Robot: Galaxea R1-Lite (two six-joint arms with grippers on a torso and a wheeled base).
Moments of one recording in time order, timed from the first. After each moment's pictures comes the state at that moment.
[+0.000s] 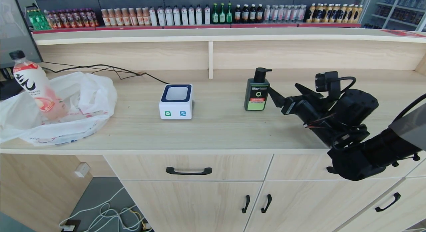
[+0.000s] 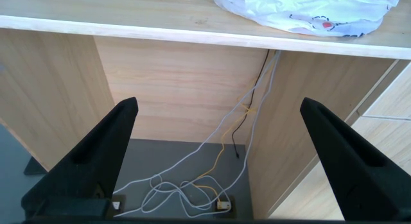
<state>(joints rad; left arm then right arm) 0.00 0.00 0.00 0.00 0.00 0.00 0.53 1.72 -0.66 -1.57 -0.22 -0.15</state>
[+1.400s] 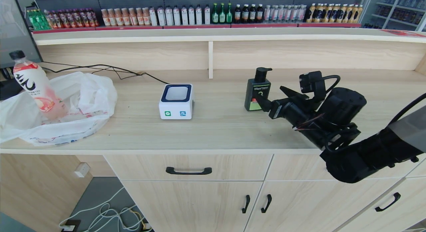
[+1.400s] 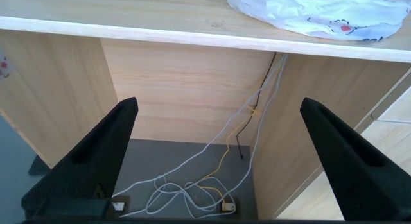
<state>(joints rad) 0.00 0.00 0.00 0.00 0.00 0.00 0.50 1.75 -0.65 -1.57 -0.17 -0.01</state>
